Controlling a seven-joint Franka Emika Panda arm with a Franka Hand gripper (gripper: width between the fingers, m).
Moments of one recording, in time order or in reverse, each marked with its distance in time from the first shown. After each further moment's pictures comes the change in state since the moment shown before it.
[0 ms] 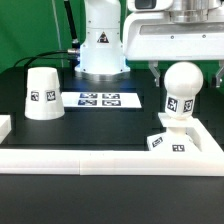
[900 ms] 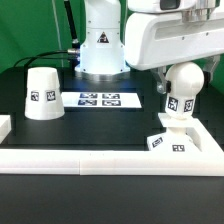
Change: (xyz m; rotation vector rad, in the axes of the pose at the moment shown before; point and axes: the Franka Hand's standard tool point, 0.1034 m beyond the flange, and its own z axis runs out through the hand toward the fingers) arm 0.005 0.003 0.000 -0.027 0.016 -0.784
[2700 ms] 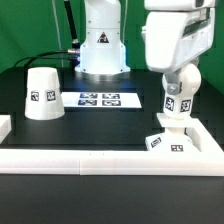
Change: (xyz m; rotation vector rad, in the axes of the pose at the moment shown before) arm 0.000 0.009 -0.001 -0.031 -0.014 -0.373
